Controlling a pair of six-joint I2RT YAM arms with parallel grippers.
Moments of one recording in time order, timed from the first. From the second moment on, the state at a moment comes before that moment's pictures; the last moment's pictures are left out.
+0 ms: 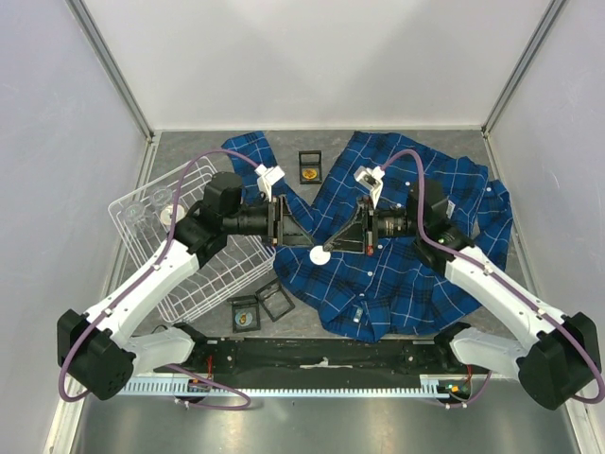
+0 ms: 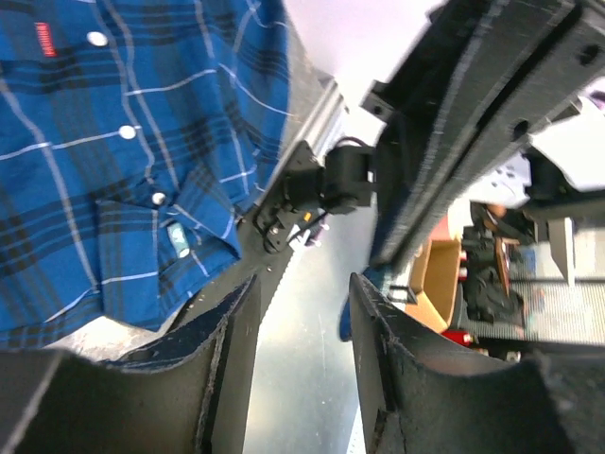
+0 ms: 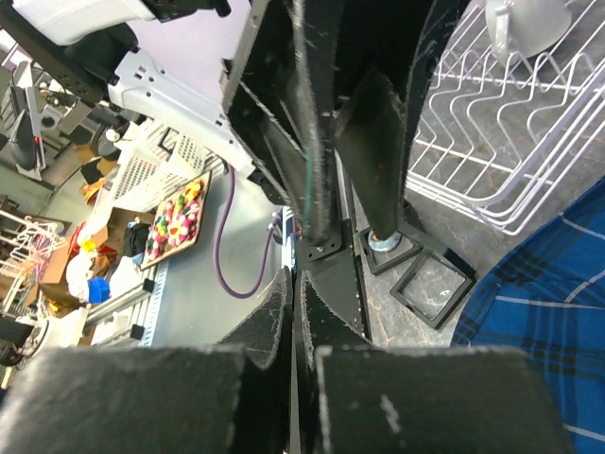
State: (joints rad) left arm -0.54 1.15 0.97 -0.27 0.78 -0.71; right arm 0.51 1.11 0.83 0.20 -1.05 0.57
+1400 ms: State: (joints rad) left arm -0.53 1.21 0.99 -0.23 1.07 -0.61; right arm 0.56 1.17 0.91 0.05 -0.99 0.55
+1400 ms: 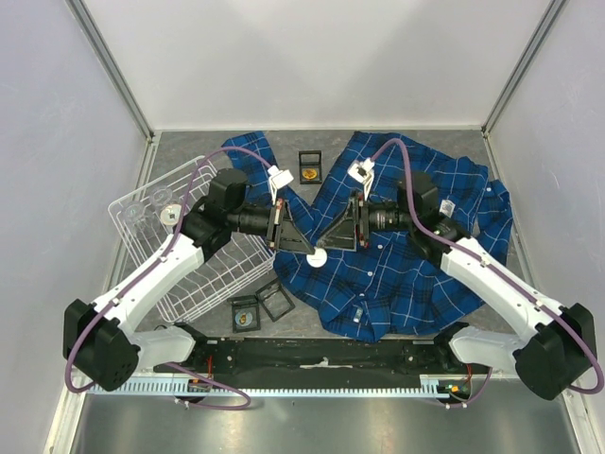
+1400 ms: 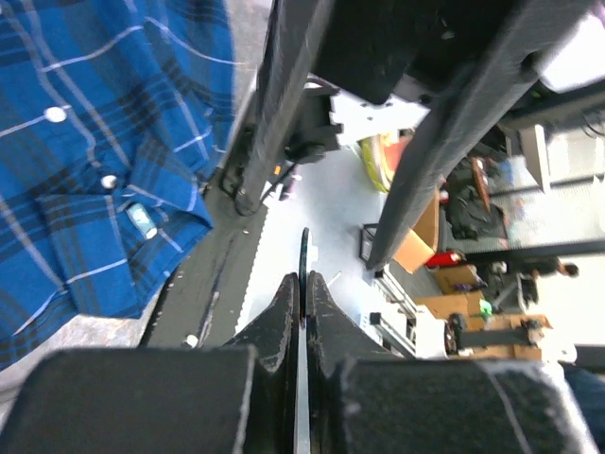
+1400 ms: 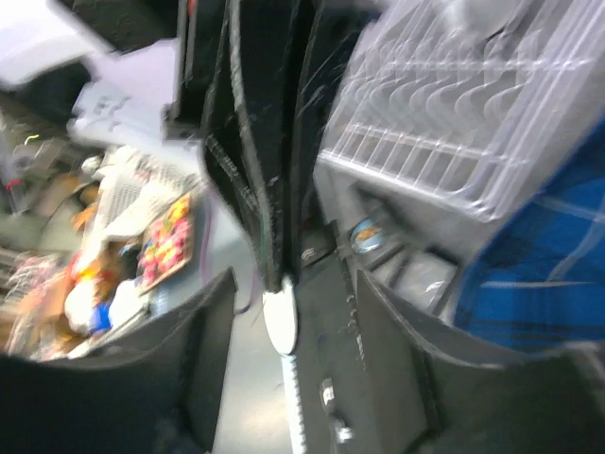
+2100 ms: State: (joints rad) left arm -0.53 0.93 0.59 0.41 0.48 -1.02; right arm 0.66 1.12 0.61 0.65 -0.59 0.88
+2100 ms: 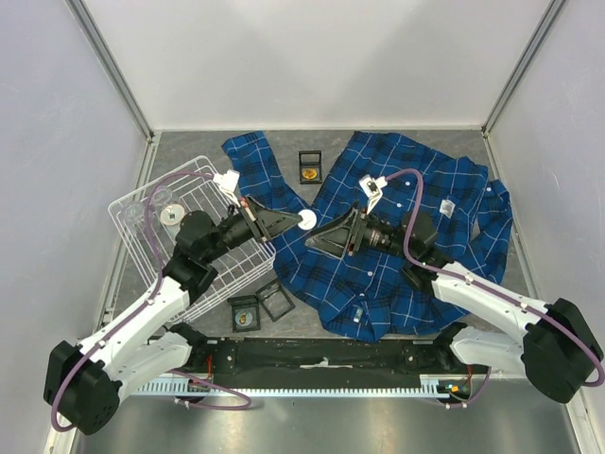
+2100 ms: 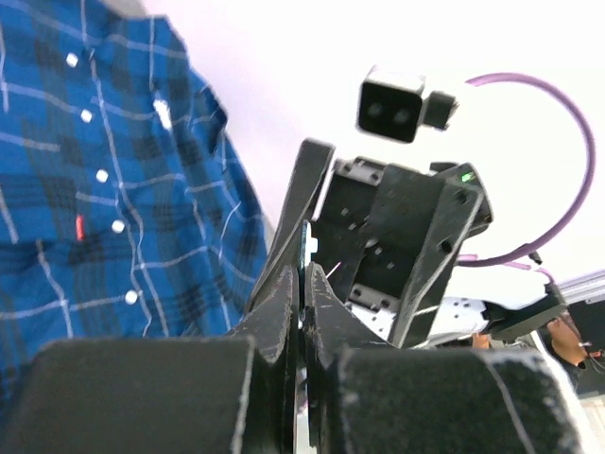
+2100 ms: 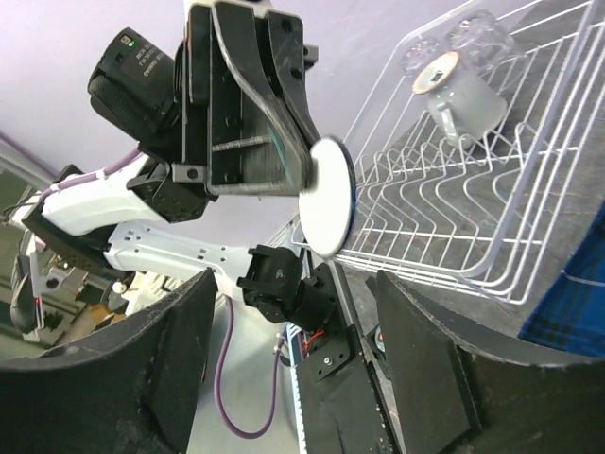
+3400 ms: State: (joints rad) left arm -0.53 0.87 0.50 0.67 0.42 -1.09; right arm 0.75 1.27 0.60 1.03 -0.46 1.03
